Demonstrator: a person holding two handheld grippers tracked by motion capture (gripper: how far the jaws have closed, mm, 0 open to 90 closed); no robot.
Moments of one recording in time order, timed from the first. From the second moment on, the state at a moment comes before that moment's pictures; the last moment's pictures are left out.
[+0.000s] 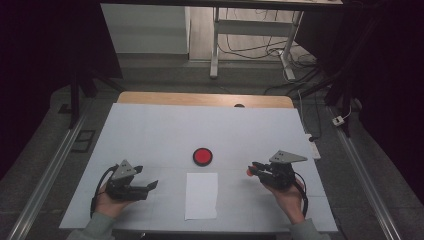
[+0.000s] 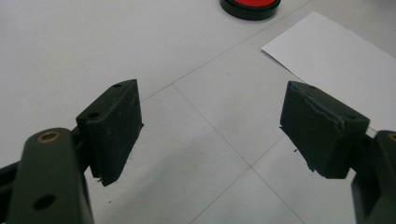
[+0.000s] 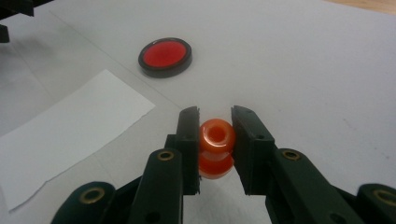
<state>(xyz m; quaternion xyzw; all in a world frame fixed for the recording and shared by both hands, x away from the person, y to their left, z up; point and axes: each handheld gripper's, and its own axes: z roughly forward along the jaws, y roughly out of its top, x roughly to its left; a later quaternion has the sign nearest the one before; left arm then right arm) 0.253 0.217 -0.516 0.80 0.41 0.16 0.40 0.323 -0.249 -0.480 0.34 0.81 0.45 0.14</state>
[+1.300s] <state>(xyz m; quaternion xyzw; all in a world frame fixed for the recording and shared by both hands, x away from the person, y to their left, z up) 0.253 0.212 -0.517 0.81 0.41 0.16 0.40 0.315 -0.223 -0.465 0.31 0.78 0.53 0.11</state>
